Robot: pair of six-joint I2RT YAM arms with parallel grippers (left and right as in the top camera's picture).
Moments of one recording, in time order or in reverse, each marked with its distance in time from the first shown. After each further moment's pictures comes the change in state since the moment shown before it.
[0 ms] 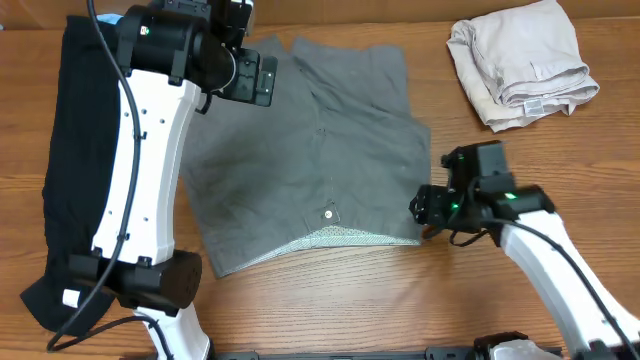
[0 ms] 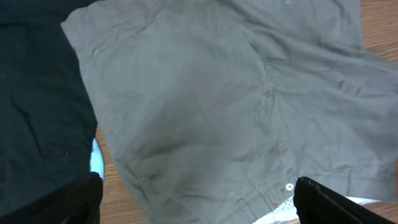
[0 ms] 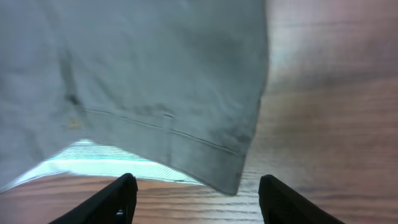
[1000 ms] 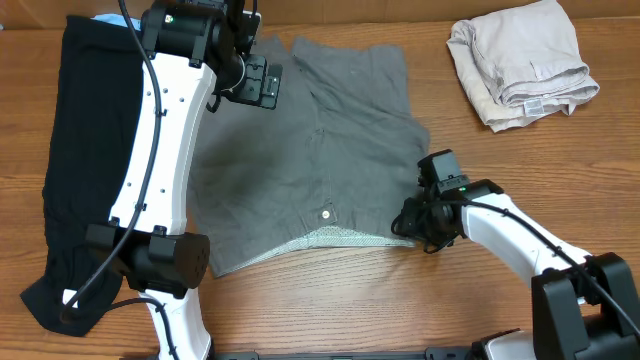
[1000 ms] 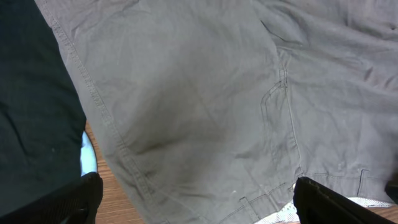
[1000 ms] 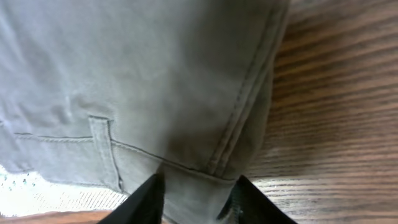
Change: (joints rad) left arm 0.001 0.095 -0.001 -0.011 -0.007 0.000; right arm 0.122 0.236 -0.051 0.109 0.029 0.216
